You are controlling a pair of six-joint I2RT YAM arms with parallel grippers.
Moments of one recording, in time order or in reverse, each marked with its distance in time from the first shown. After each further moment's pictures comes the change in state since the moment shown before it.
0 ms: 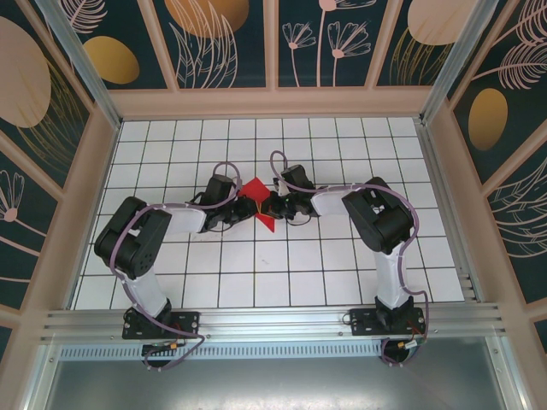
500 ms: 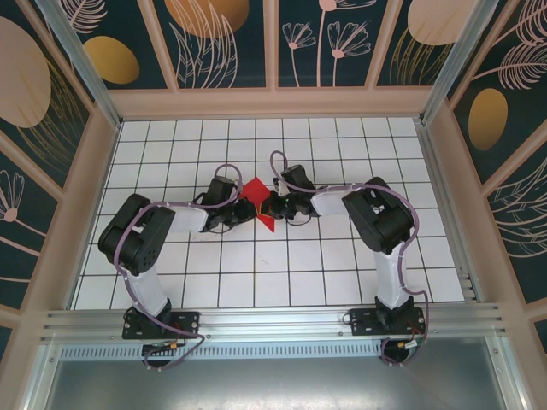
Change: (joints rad) left arm -0.003 0.031 0.013 -0.034 -0.016 0.019; right arm 0.000 0.000 0.000 0.000 0.000 0.000
